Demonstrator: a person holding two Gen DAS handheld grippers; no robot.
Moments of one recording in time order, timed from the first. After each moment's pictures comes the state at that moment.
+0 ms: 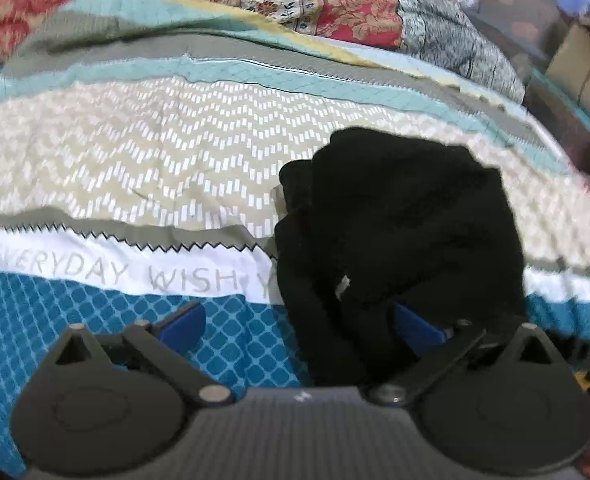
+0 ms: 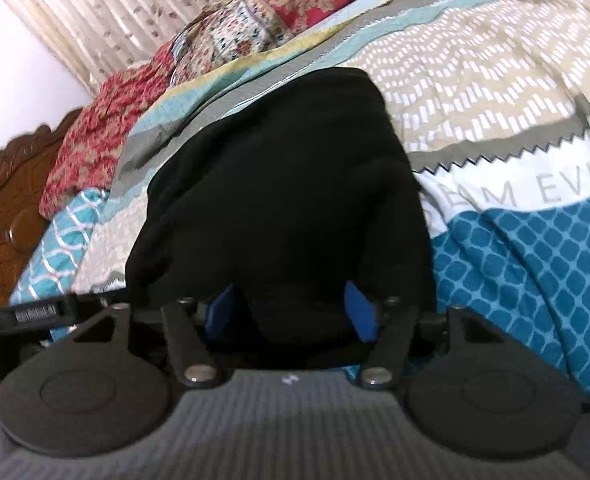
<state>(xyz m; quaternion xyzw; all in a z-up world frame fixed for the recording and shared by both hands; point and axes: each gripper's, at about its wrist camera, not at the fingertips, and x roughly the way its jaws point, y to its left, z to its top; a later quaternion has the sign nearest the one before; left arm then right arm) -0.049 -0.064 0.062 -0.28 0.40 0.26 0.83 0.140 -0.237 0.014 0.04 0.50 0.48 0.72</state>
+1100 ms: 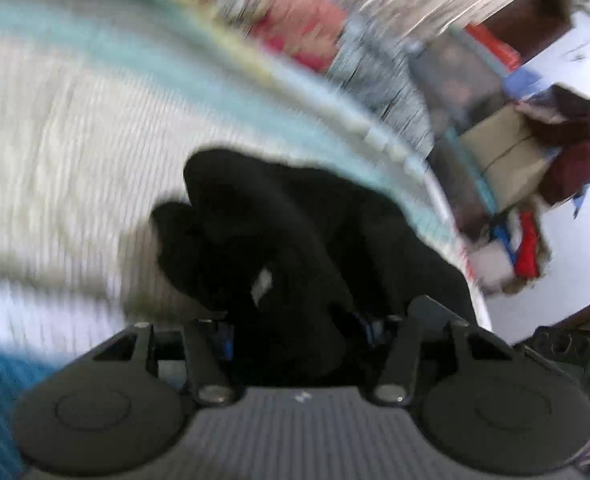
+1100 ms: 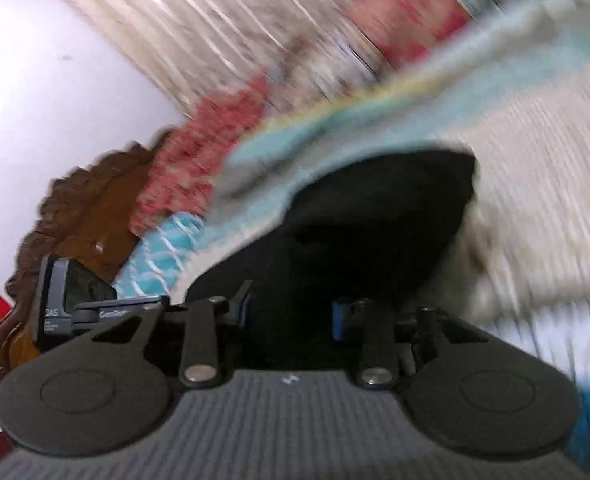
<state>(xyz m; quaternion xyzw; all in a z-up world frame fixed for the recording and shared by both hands) 0.004 -0.009 0.088 -0.42 0.30 0.12 0.85 0.175 -0.201 0.083 0.12 0.43 0.61 0.66</state>
